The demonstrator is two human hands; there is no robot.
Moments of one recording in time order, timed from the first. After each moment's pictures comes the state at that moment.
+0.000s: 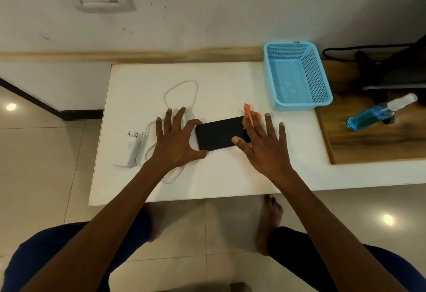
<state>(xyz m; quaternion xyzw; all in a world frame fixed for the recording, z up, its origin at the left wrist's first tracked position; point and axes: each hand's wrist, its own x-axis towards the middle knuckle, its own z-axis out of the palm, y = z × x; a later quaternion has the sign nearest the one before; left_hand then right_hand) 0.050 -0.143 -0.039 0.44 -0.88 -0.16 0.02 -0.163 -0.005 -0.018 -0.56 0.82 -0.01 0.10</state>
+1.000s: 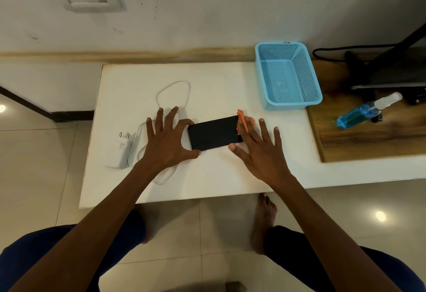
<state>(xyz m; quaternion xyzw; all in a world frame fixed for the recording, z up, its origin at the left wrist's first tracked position) 0.051 -0.145 -0.044 0.44 -0.89 -0.15 0.03 -0.167 0.014 -0.013 -0.58 0.81 -0.01 0.12</state>
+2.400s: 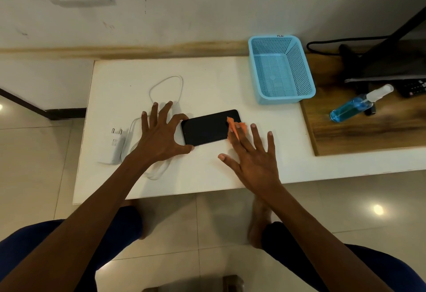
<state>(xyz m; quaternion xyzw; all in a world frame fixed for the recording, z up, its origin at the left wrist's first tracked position) 0.049 -0.151 -0.043 0.42 -0.90 -0.15 0.00 -0.150 0.041 -0.033 -0.59 0.80 0.01 0.06</state>
